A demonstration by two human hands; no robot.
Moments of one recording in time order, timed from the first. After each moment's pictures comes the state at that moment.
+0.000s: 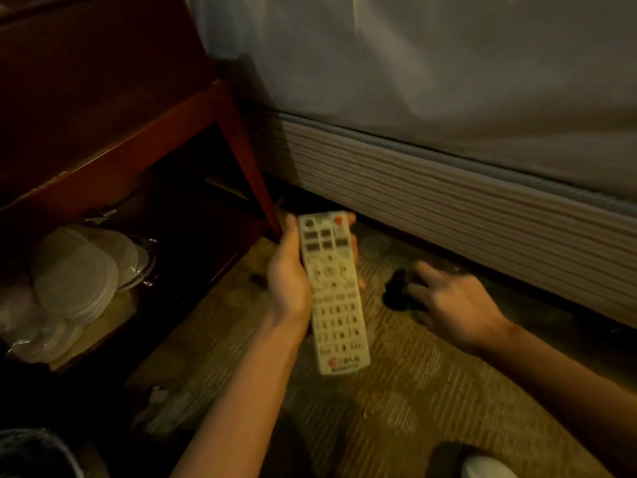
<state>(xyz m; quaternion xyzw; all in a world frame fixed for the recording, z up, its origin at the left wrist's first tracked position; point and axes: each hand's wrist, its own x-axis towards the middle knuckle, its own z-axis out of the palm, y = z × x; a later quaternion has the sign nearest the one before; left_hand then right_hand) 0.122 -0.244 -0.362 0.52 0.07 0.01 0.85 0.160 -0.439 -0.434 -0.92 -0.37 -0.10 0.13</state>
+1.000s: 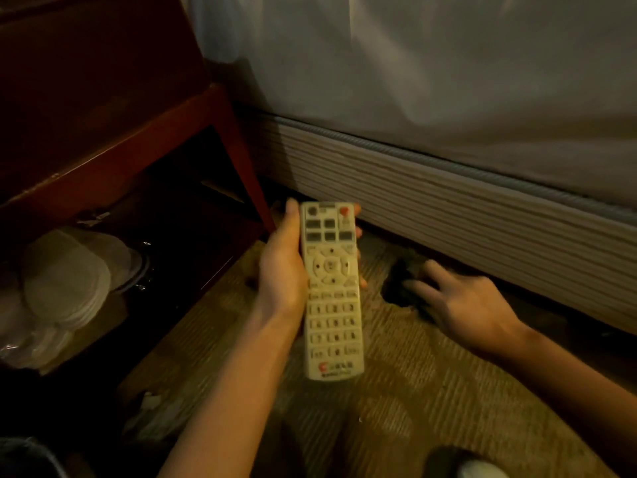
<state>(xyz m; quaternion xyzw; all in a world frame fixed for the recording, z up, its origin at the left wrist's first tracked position) 0.117 -0.248 -0.332 0.58 0.09 0.02 0.81 0.159 -0.452 -0.422 -0.89 -0.40 -0.21 0.10</state>
